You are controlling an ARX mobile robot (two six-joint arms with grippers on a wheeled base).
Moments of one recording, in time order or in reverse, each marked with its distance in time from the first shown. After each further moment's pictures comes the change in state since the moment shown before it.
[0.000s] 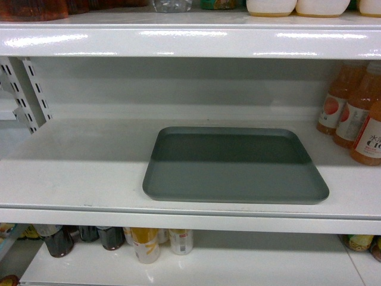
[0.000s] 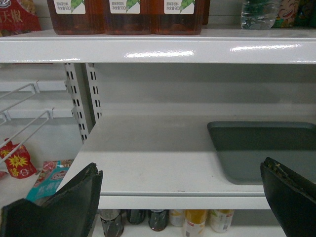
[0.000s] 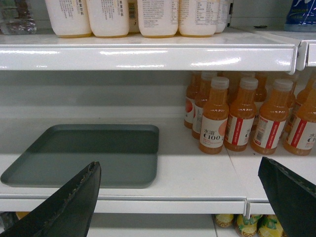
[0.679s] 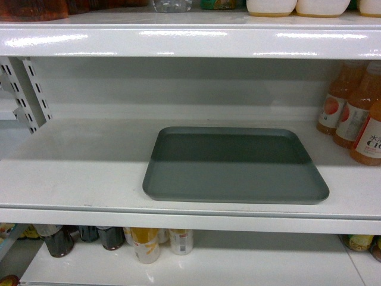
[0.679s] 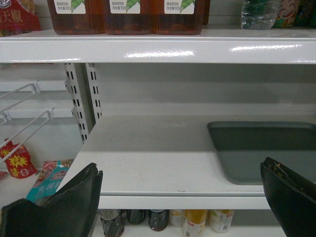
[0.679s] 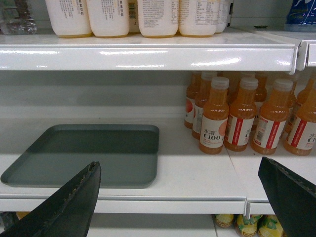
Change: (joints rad) left arm 0.000 0.000 0.000 0.000 0.000 0.000; right arm 0.000 0.000 0.000 0.000 0.000 0.000
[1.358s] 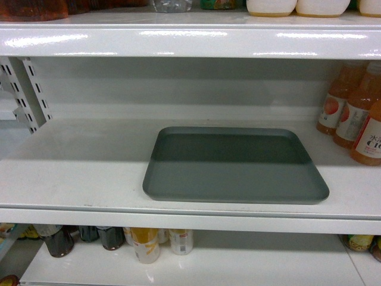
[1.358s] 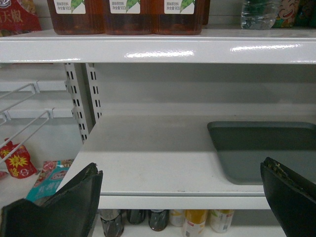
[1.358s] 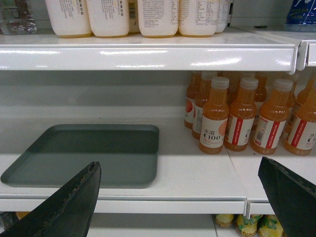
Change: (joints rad) left arm 0.000 0.000 0.000 0.000 0.000 0.000; right arm 0.000 0.000 0.000 0.000 0.000 0.000
